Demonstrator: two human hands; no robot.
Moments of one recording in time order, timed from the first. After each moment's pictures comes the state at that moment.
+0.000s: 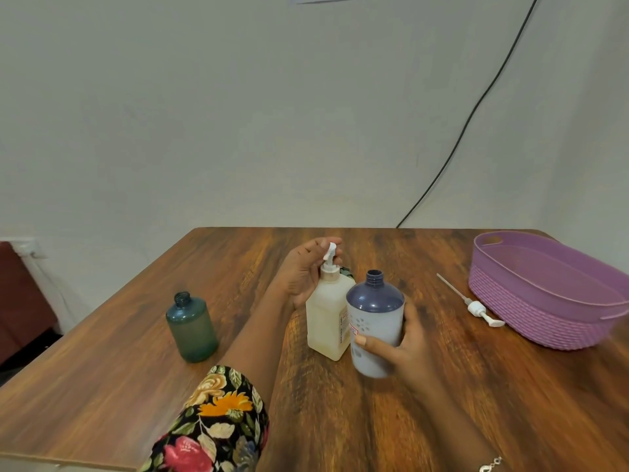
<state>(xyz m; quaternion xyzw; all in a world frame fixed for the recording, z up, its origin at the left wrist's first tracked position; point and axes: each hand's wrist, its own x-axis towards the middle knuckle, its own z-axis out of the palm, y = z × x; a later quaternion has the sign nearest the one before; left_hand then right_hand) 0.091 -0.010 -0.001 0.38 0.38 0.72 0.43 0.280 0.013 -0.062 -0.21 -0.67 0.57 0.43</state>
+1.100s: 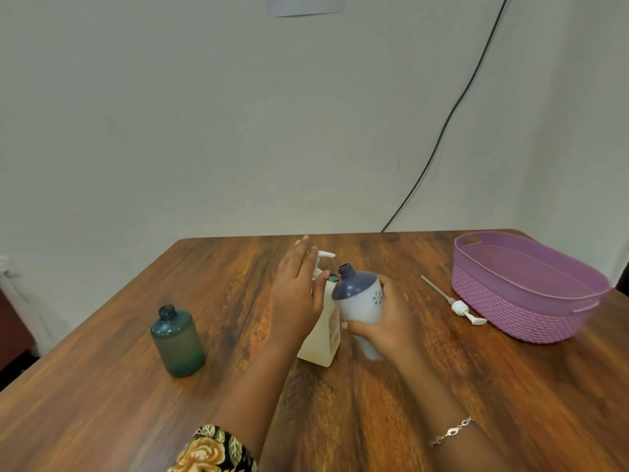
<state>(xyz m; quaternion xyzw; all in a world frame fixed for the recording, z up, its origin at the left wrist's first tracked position) 0.115 -0.020 -0.033 0.55 0.66 0.45 -0.25 0.266 0.035 -0.043 -0.35 -0.76 0.38 0.38</state>
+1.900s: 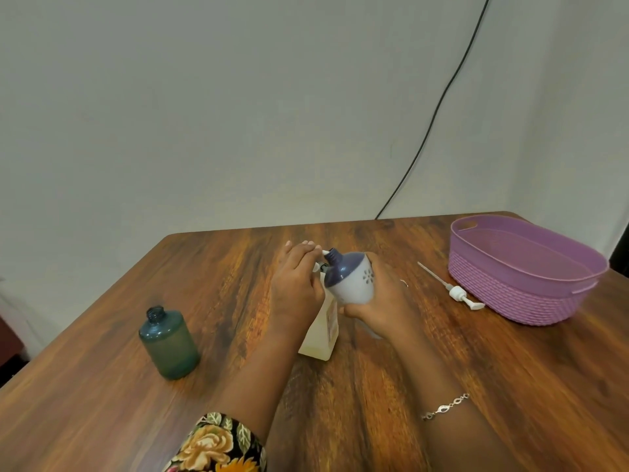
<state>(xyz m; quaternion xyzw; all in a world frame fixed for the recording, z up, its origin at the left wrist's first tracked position) 0.122 -0.013 -0.026 0.55 0.65 0.45 -0.27 0.255 0.044 -0.028 -0.39 -0.81 0.29 0.32</state>
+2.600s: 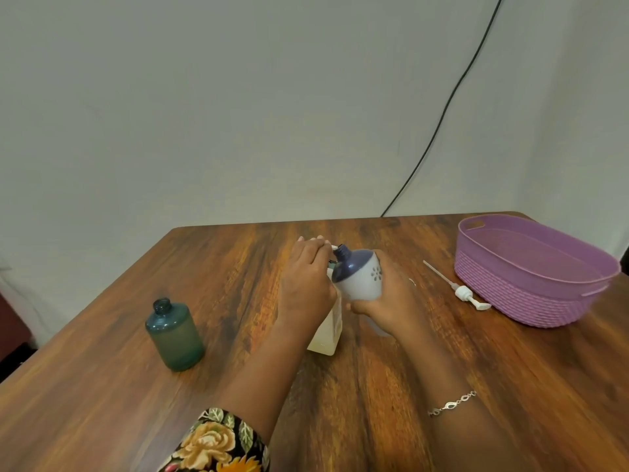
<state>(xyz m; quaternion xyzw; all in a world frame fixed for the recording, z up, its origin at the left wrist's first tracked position) 0.130 -0.016 -0.019 0.57 0.68 0.37 -0.29 0.256 0.047 -0.027 -0.40 -0.80 0.30 0.33</state>
